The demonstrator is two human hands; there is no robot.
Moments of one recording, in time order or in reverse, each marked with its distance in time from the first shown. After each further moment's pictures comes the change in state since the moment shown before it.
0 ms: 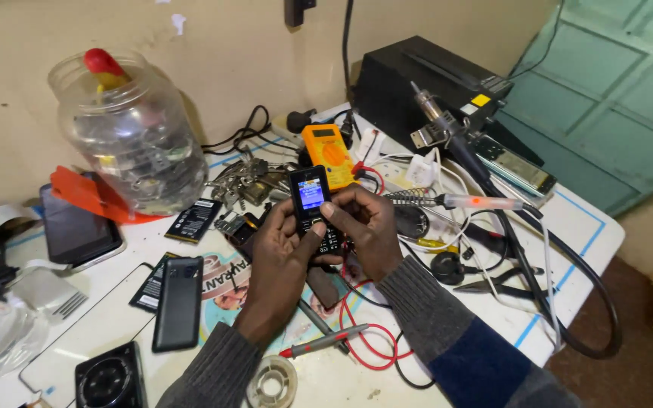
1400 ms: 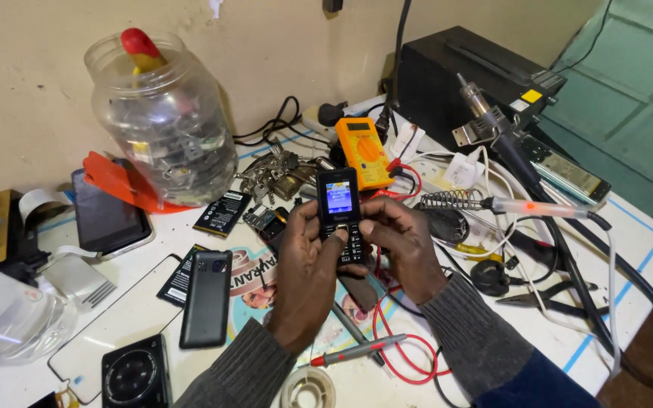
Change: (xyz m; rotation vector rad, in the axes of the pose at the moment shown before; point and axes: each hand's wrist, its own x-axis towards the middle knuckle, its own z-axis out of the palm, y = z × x) left_hand -0.012 0.019 0.004 0.135 0.142 -0.171; right_hand -0.012 0.011 -0.002 0.001 -0.004 0.279
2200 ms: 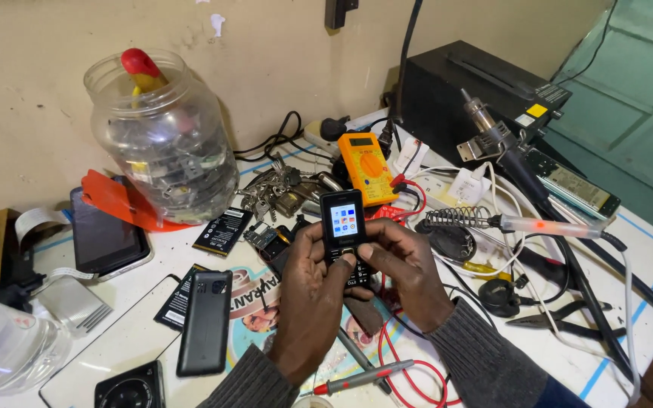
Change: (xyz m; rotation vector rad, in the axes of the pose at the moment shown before) left_hand 0.000 0.003 0.002 0.022 0.036 -0.079; right_hand -0.008 -0.018 0.009 -0.122 -0.061 -0.009
